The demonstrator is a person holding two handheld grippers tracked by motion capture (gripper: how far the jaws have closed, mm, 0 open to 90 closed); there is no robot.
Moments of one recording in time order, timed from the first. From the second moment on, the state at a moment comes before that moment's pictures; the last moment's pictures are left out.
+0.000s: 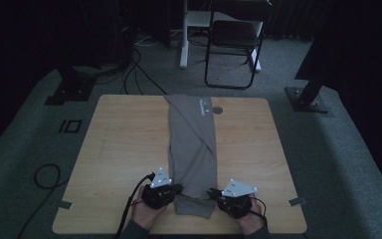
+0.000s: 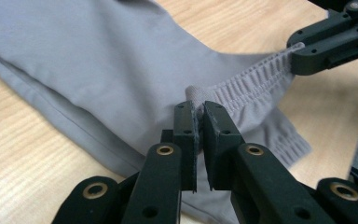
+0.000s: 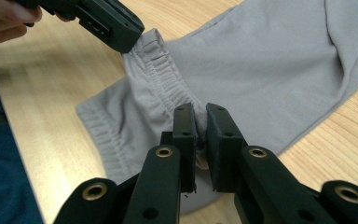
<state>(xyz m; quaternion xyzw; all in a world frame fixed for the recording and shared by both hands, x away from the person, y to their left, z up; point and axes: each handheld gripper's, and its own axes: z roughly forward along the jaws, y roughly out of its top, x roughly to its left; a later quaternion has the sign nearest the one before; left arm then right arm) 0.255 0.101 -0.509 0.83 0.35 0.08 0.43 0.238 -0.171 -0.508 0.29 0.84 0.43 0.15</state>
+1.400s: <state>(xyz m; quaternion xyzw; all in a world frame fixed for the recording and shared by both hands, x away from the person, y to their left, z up) 0.335 0.092 -0.548 0.83 0.41 0.13 0.36 0.344 -0.160 -0.551 0.36 0.84 0.36 0.16</state>
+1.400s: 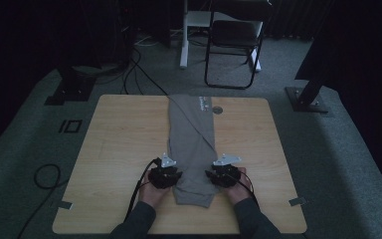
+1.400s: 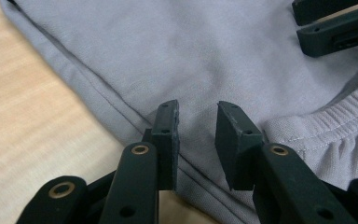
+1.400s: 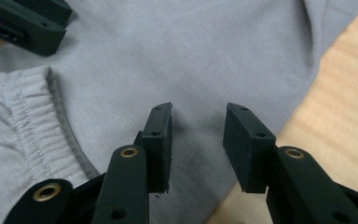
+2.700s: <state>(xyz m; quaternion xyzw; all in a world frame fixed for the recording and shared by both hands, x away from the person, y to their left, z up) 0.334 0.086 -0.545 0.85 0.39 0.16 0.33 0.319 -0.173 -0.546 0.38 0.85 0.33 0.17</state>
